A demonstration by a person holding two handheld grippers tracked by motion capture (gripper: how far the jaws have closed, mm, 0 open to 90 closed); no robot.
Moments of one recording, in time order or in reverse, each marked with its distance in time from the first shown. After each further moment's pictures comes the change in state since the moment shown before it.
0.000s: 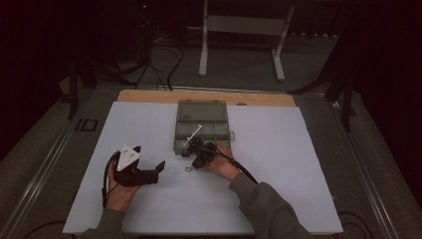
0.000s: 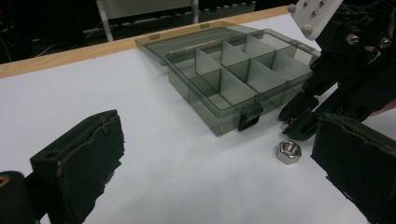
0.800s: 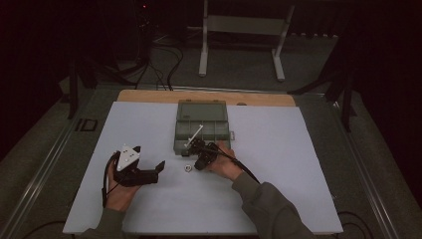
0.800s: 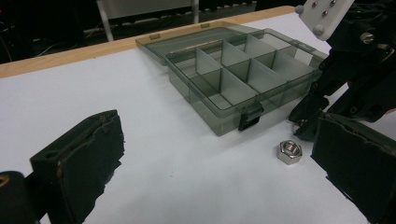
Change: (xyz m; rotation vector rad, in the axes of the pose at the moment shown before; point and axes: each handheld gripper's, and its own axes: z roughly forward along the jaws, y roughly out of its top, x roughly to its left) left arm 0.000 0.000 0.000 0.001 0.001 -0.001; right arm -0.001 -0.004 -0.005 0.033 0.022 -0.011
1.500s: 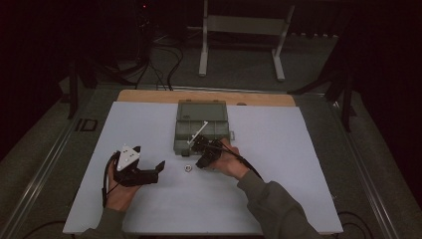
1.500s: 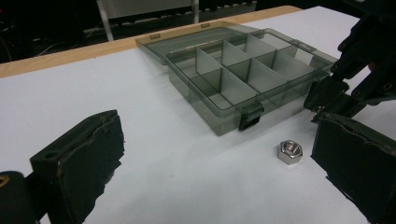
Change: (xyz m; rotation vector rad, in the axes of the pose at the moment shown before) left arm 0.000 0.000 0.000 -0.002 0.000 -0.002; right arm -0.002 -0.003 -0.024 -0.032 0.035 -0.011
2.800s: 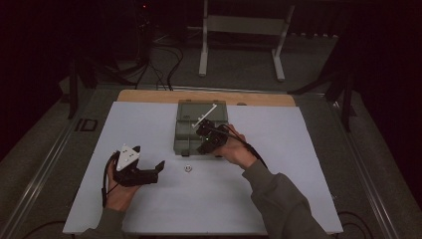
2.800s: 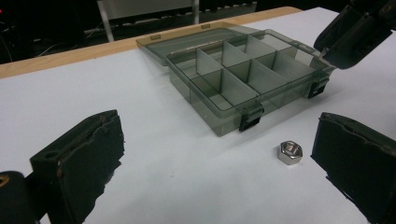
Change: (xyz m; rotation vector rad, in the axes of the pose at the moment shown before) left arm 0.000 0.000 -0.001 -0.001 0.001 0.001; right arm -0.014 0.014 -0.053 -0.104 -0.001 0.039
